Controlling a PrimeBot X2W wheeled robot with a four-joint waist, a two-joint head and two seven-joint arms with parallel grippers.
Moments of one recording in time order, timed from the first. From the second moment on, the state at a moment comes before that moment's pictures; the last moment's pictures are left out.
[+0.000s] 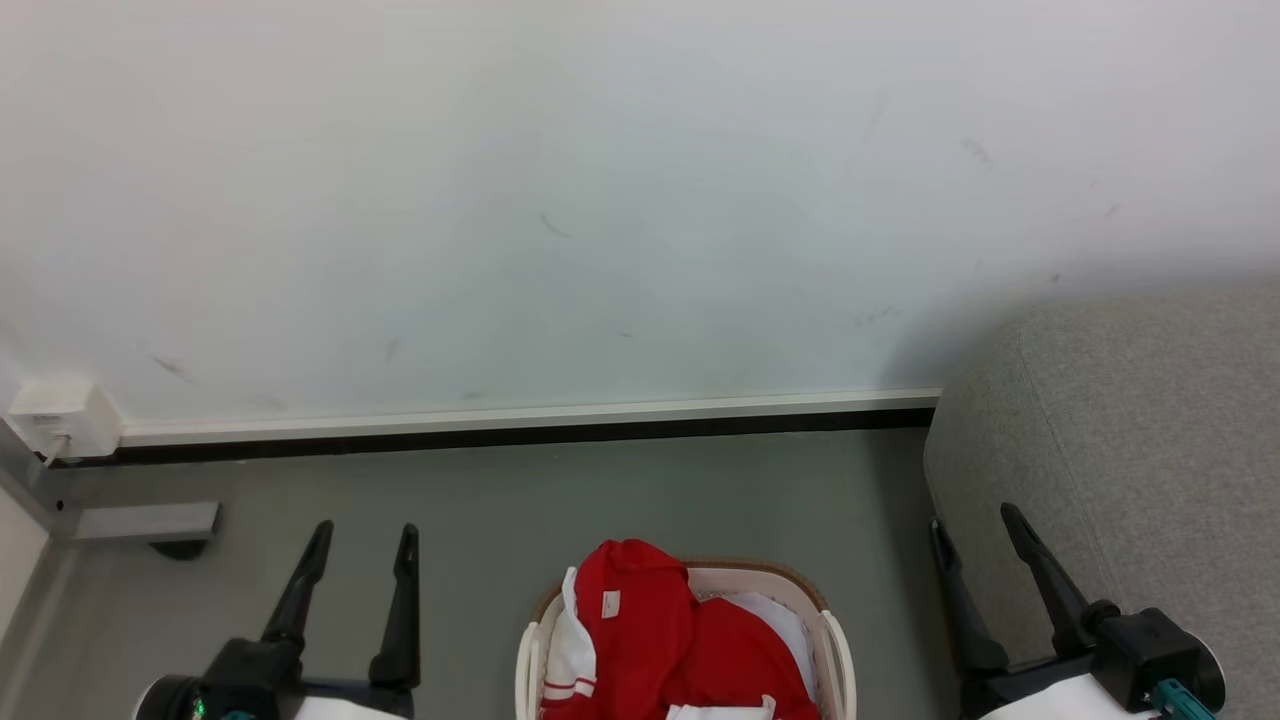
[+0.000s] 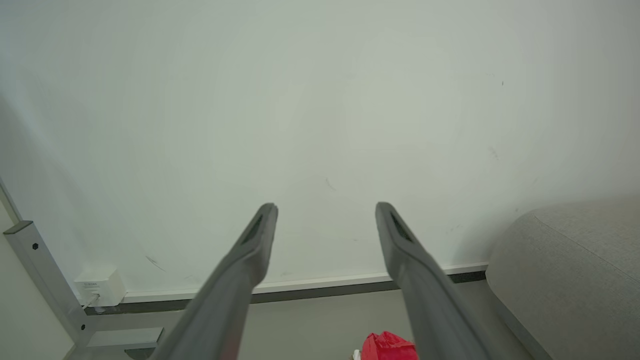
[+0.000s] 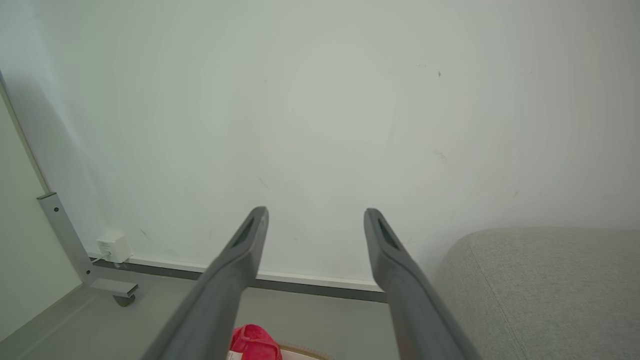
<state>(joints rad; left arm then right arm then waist) -0.02 0.05 -0.01 0.09 -0.03 -0.04 -0.26 -0.12 -0.06 0.19 0.24 0.26 0.13 -0.26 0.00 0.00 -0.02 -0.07</state>
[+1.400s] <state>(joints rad) -0.11 0.05 0.00 0.10 -0.07 -0.07 -0.26 -0.19 -0.06 0.18 0.21 0.30 0.13 -0.26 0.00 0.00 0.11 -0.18</state>
